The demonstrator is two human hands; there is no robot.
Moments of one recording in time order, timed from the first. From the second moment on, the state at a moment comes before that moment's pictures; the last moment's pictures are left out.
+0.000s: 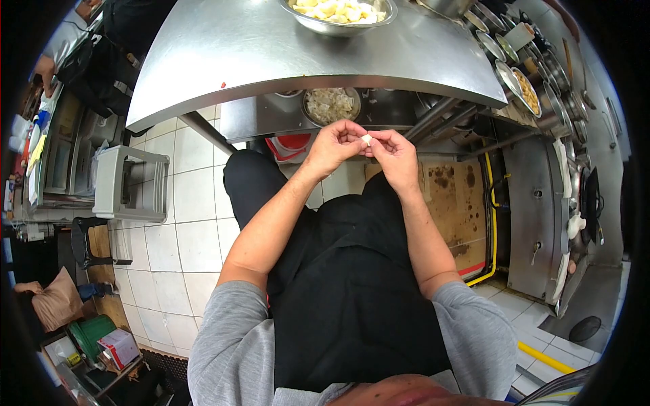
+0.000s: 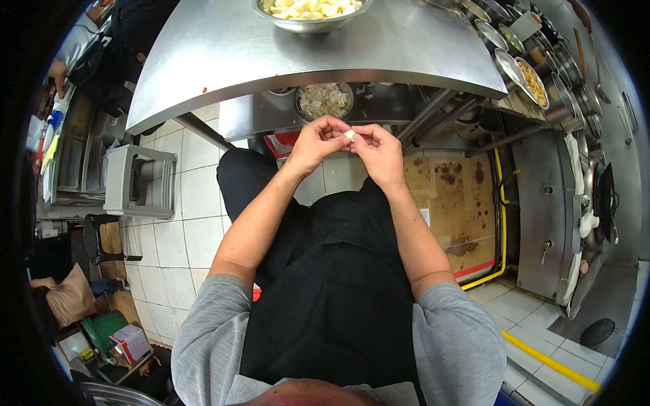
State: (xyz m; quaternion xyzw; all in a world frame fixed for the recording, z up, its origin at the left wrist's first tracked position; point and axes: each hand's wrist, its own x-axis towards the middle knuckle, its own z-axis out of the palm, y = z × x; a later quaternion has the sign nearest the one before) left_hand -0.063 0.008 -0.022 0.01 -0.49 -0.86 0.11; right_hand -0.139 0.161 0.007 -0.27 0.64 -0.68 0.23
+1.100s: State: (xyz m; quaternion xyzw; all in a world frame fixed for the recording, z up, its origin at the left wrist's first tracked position) left_hand -0.071 0.009 -0.037 0.06 -0.55 -0.82 0.17; right_hand -0.146 0.146 -0.006 -0.25 0.66 -0.68 0.20
